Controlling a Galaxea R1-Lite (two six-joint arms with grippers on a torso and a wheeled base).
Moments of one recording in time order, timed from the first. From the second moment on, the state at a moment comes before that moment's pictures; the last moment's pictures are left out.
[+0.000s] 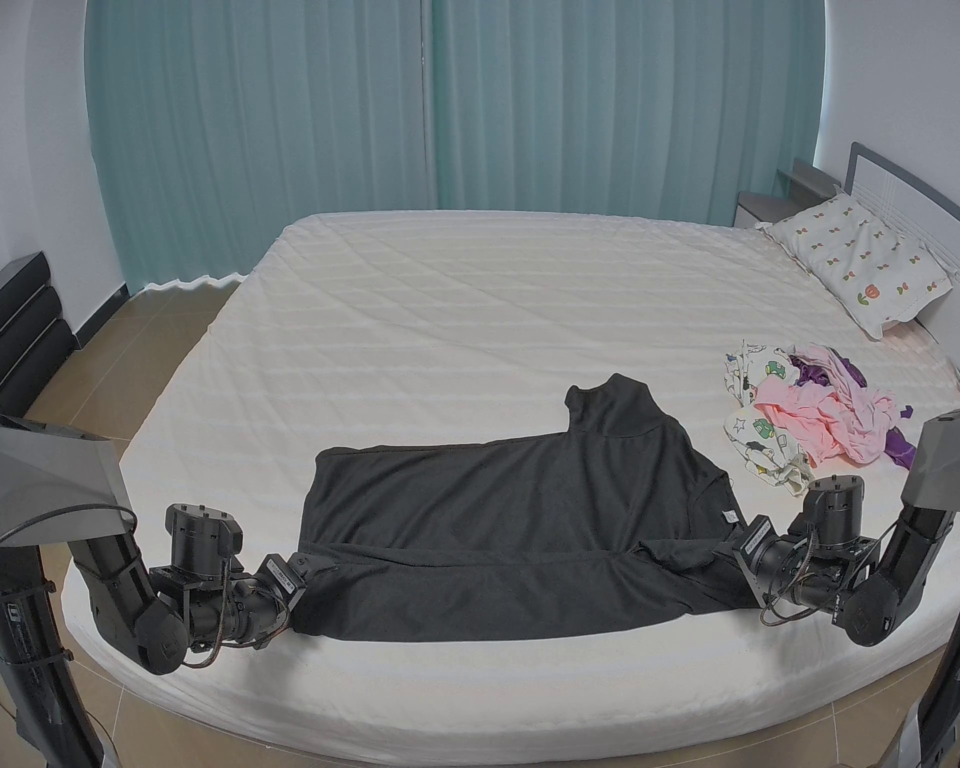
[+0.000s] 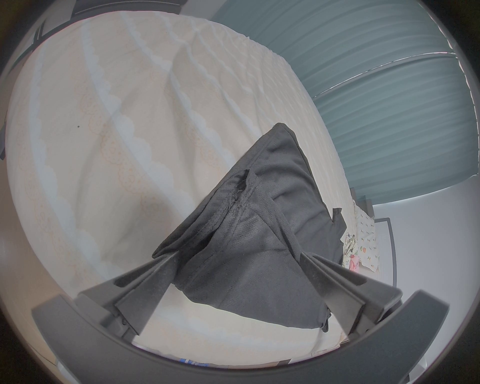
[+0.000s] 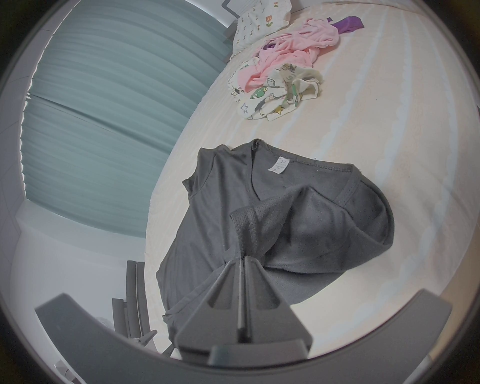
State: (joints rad) left arm -0.20 2.11 -0.35 -1.05 -0.18 -1.04; right arm 0.20 2.06 -0.31 -1.18 0.07 1.03
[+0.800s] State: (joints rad) left arm -0.20 2.11 -0.35 -1.05 -0.18 -1.04; right arm 0.18 1.81 -0.31 -0.84 0.16 0.84
